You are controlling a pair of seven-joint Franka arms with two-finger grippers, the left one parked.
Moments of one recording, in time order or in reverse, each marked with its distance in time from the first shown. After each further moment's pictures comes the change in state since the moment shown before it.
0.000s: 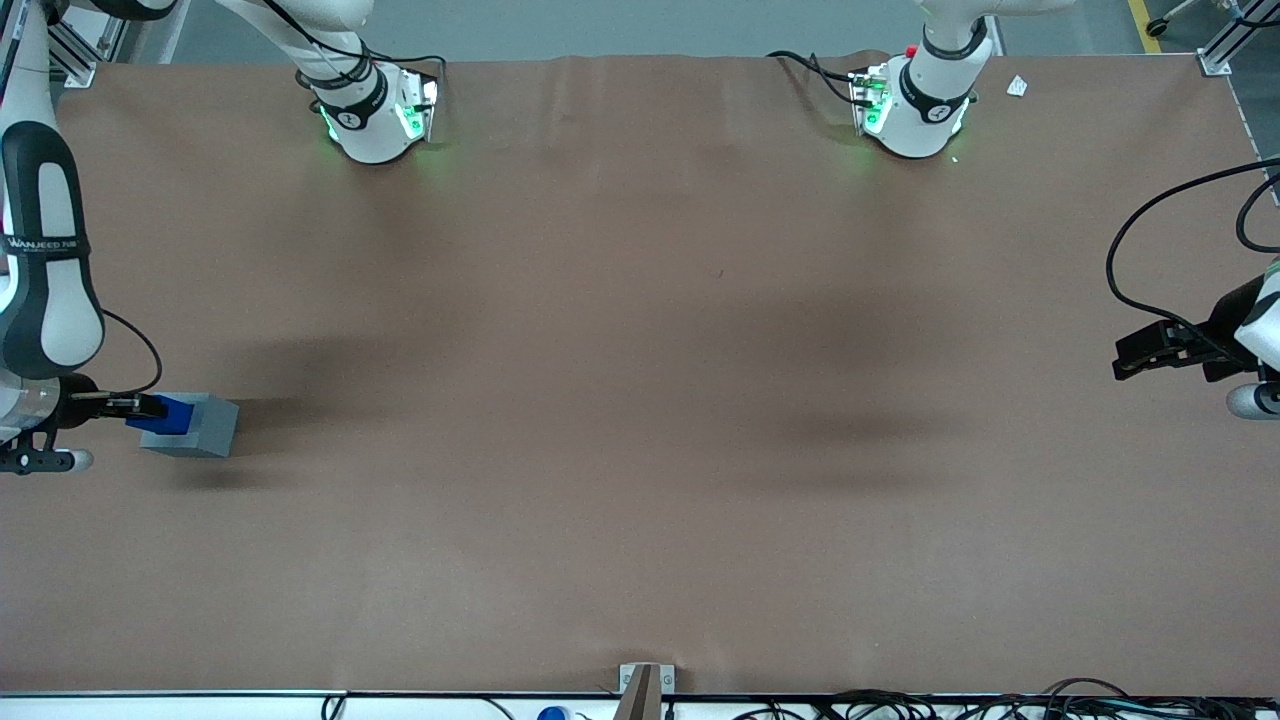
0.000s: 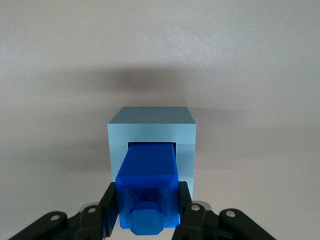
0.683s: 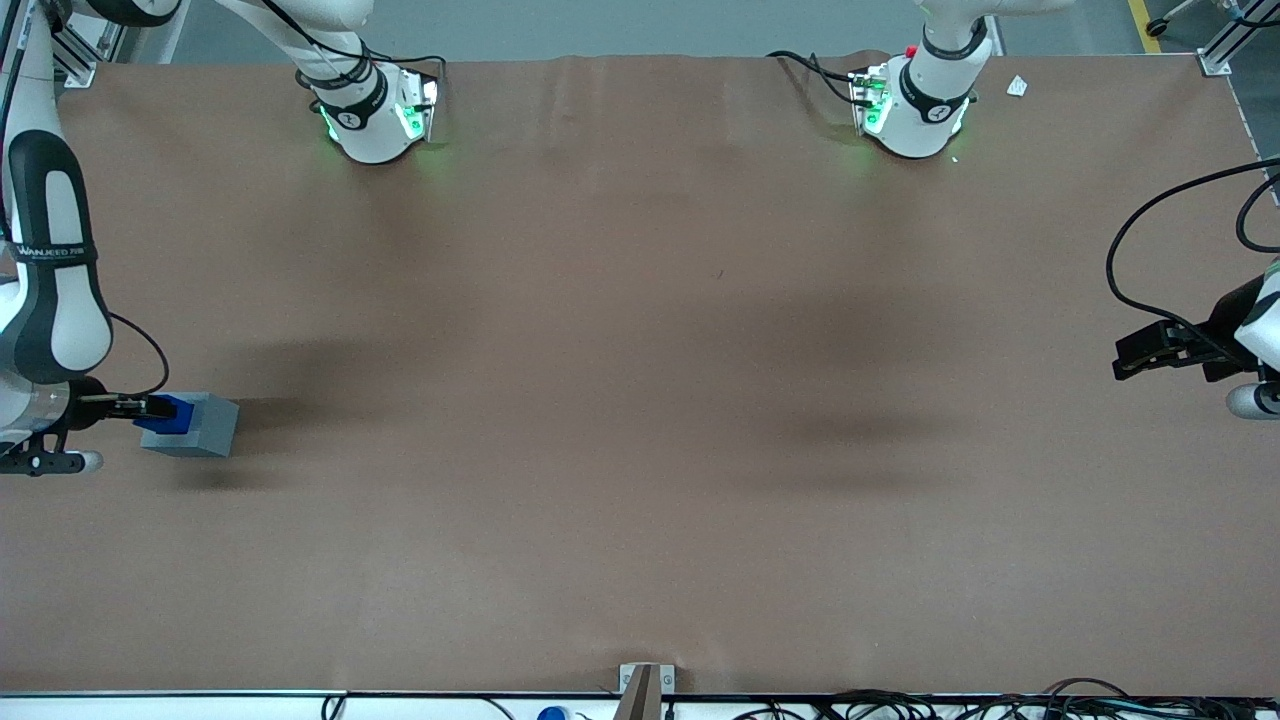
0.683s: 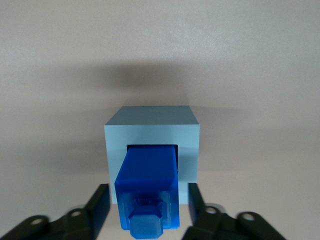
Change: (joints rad) arm 0.001 0.020 0.001 -0.001 0.000 0.005 0.000
